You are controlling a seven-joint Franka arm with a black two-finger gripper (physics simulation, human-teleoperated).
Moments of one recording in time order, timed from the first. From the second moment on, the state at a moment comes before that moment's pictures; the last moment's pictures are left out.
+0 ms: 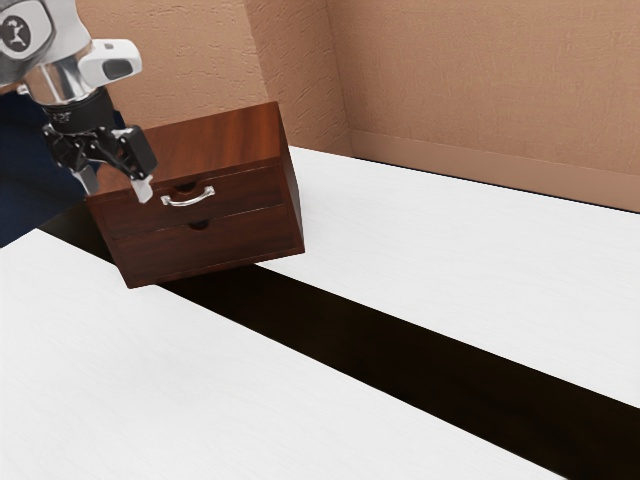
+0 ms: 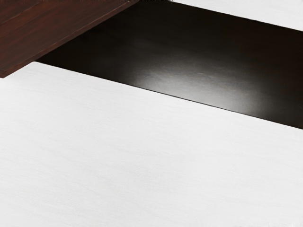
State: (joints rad) arm -0.60 0.03 0.96 -1.35 0.03 1.45 0.12
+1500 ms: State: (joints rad) arm -0.16 -0.78 0.15 -2.24 0.23 1.70 0.11
